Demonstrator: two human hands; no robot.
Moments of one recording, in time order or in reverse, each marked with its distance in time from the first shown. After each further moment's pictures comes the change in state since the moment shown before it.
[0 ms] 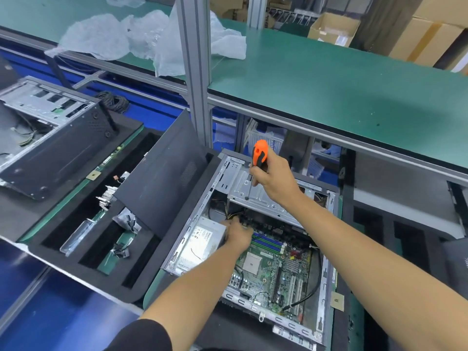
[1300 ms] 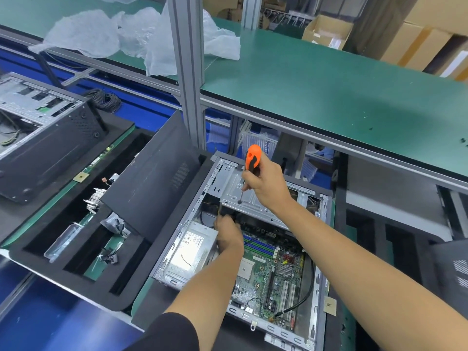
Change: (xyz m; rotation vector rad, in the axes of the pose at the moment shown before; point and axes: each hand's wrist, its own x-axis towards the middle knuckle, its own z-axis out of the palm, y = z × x) left_hand 0.015 0.013 0.015 -0.249 0.370 -0.006; right_hand -0.001 -0.006 0.001 0.000 0.001 0.081
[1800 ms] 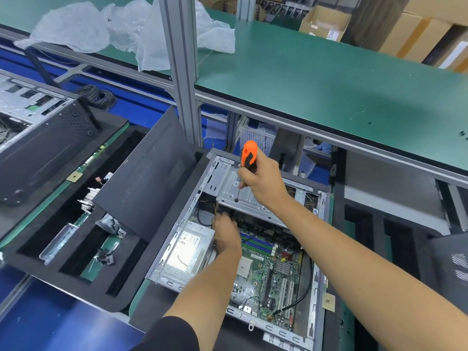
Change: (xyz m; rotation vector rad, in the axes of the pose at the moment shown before) left_hand -0.006 -0.003 -0.009 -0.304 0.050 -0.052; right_hand 0.003 0.000 0.001 0.024 0.021 -0.008
